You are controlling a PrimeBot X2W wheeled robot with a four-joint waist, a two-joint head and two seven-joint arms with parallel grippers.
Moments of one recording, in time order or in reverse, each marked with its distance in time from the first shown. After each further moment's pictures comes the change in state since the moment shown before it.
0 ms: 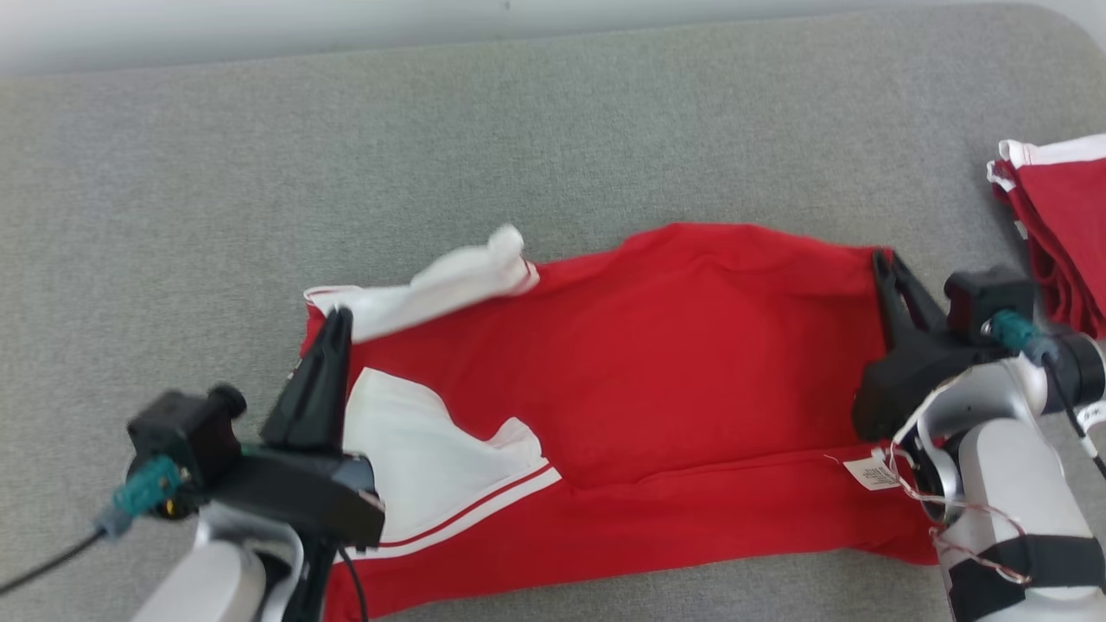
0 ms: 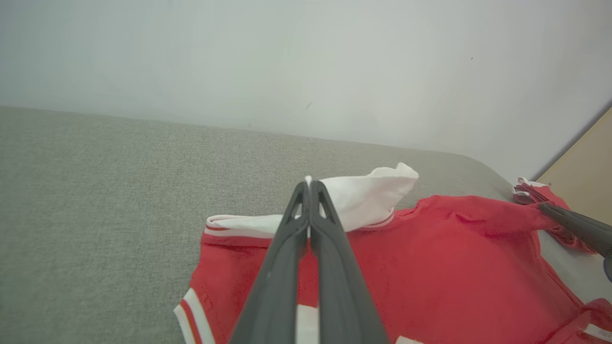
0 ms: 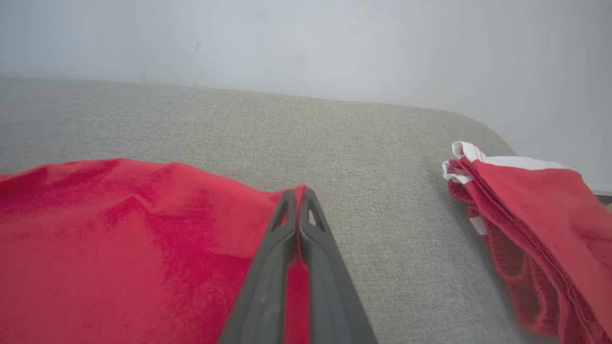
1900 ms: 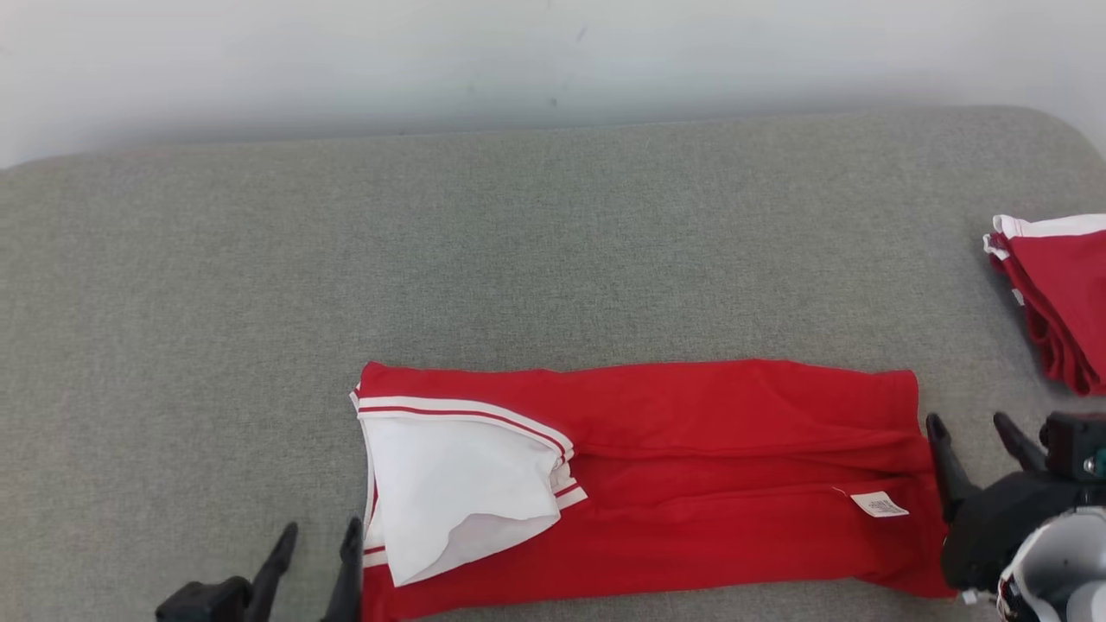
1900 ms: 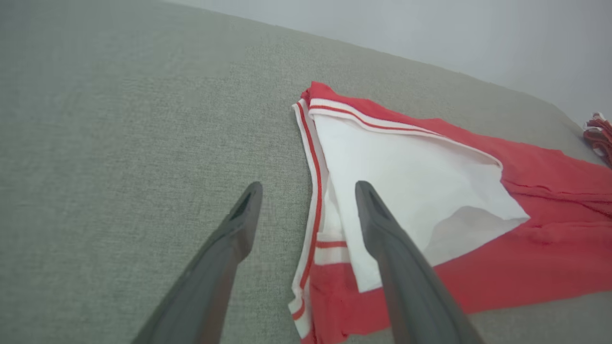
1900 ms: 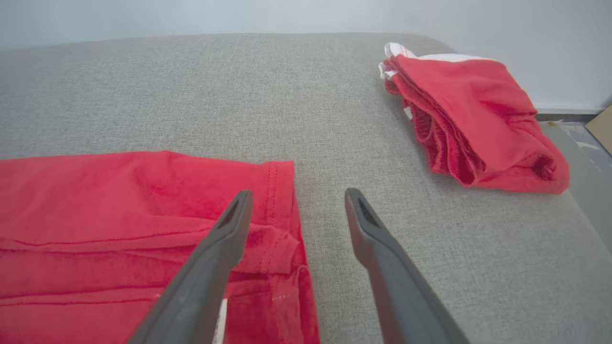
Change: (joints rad) left arm 0.347 0.032 -0.040 0.008 -0.046 0.106 -0.016; right arm 0.383 -0.036 -0.146 -0.297 0.134 0.000 0.235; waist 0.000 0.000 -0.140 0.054
